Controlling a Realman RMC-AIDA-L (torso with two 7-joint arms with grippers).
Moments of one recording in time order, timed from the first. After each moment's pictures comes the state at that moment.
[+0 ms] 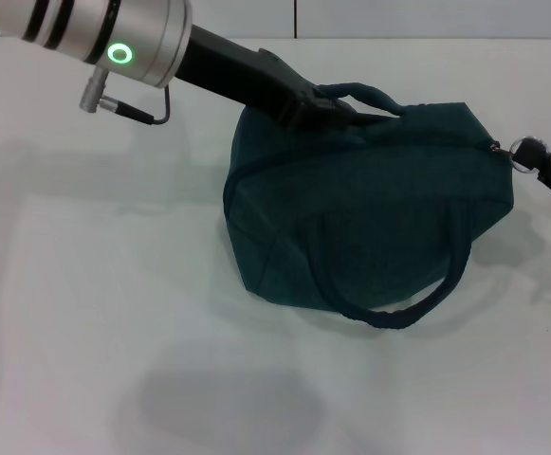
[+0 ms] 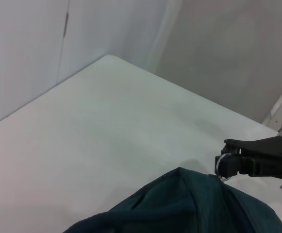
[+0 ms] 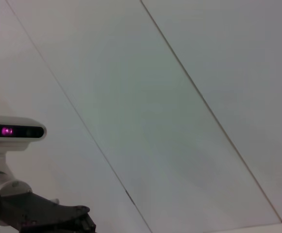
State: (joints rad) left arm -0.85 -2.06 1.05 0.99 2.08 1.56 -2.13; right arm 0.37 1.99 -0.92 -0.37 -1.30 -1.54 1.33
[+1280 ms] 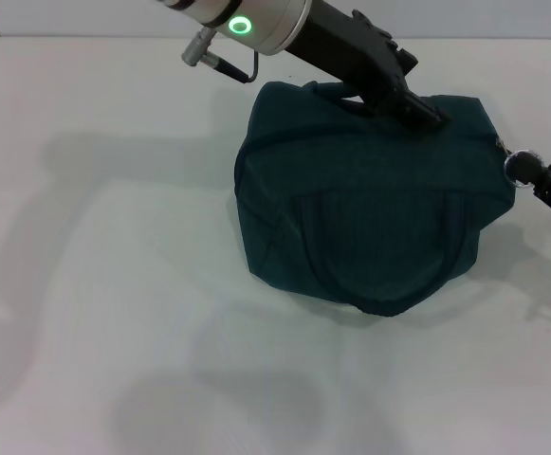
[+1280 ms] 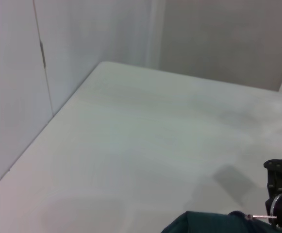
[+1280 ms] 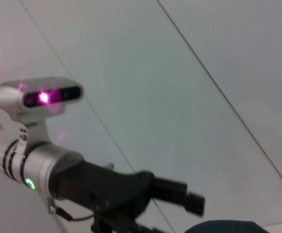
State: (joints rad) left arm -0.99 -2.09 1.25 0.97 2.13 1.34 -2.09; right arm 0.35 2.00 -0.92 -0.35 -1.30 -1.60 1.32
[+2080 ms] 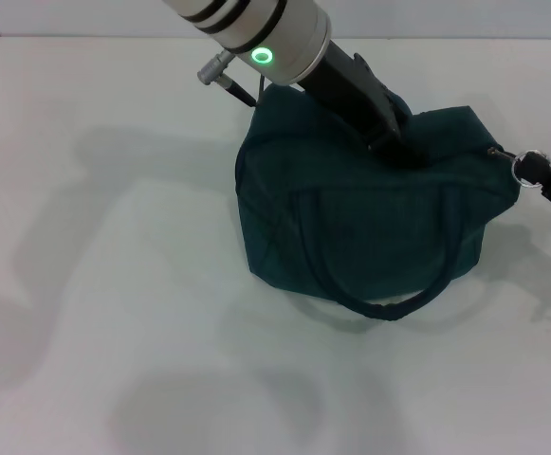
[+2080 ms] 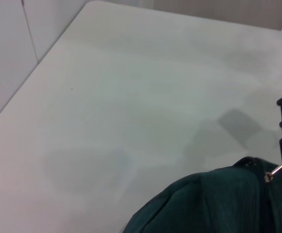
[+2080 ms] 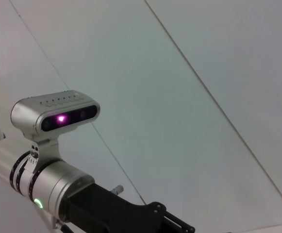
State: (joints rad) left arm -1.09 -2.09 1.31 0.80 2.22 1.30 -2.08; right arm 0.34 2.00 -0.91 -0.35 -1.29 -1.60 1.31
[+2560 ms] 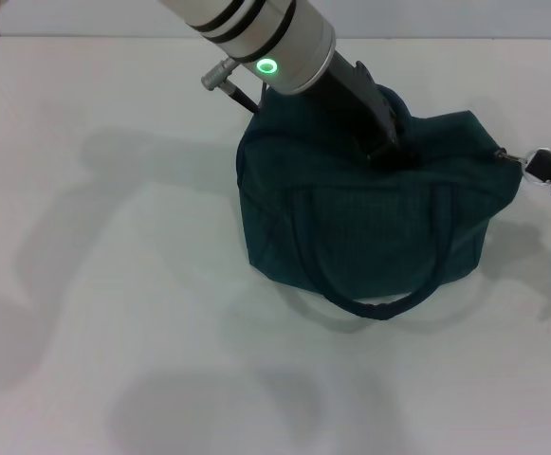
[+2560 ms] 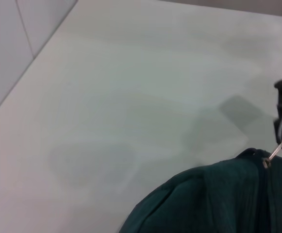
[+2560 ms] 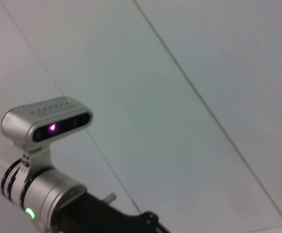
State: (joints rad) left arm -1.09 -2.09 1.36 0.81 2.21 1.28 -2.08; right arm 0.33 2.00 -0.89 -0.35 -1.29 -1.60 1.31
